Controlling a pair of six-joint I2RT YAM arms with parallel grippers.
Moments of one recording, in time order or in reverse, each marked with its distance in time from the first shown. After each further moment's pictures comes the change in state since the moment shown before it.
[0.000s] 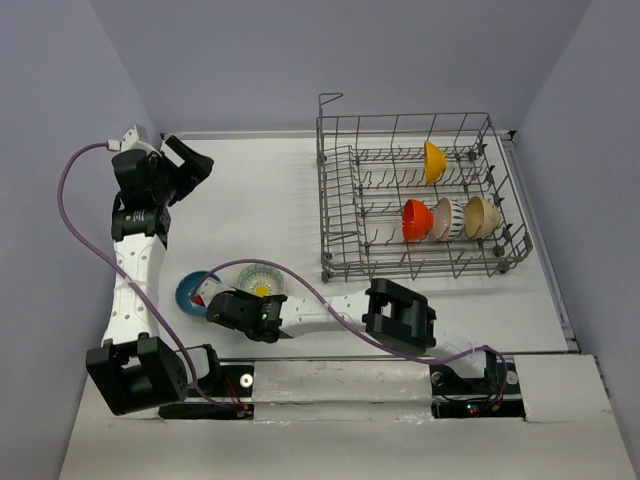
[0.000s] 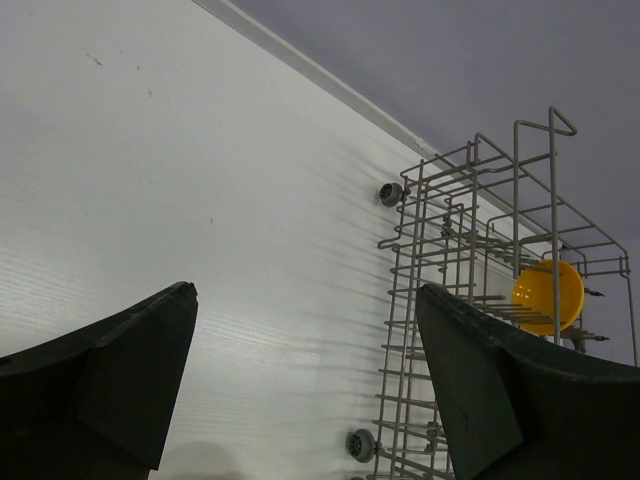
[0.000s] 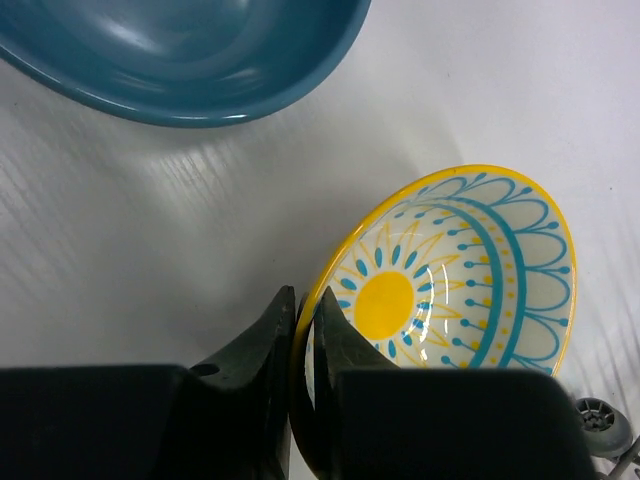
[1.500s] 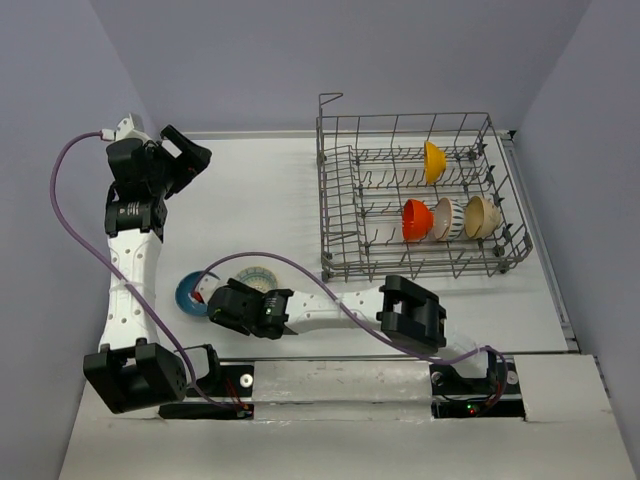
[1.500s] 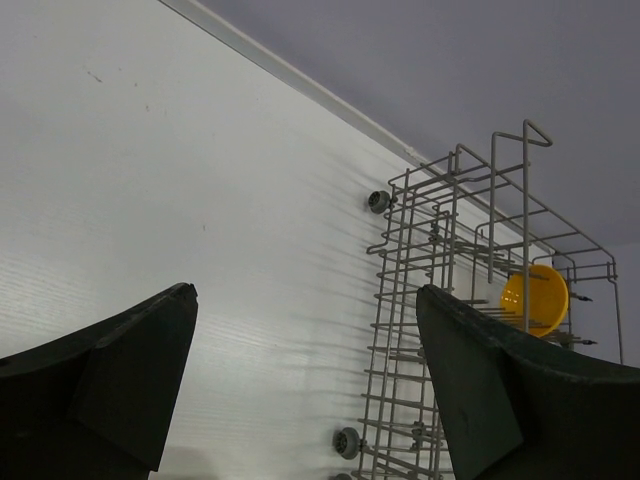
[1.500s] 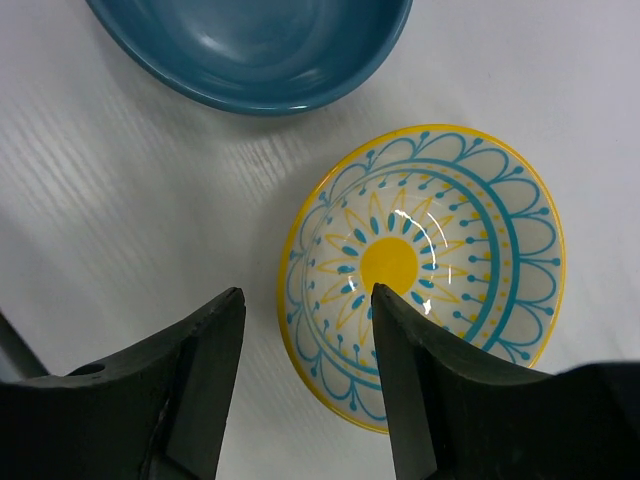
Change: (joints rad) left arm -0.020 0.006 0.124 -0.113 -0.032 0.000; right arm 0.000 -0.099 -0.012 -0.077 -0.162 0.098
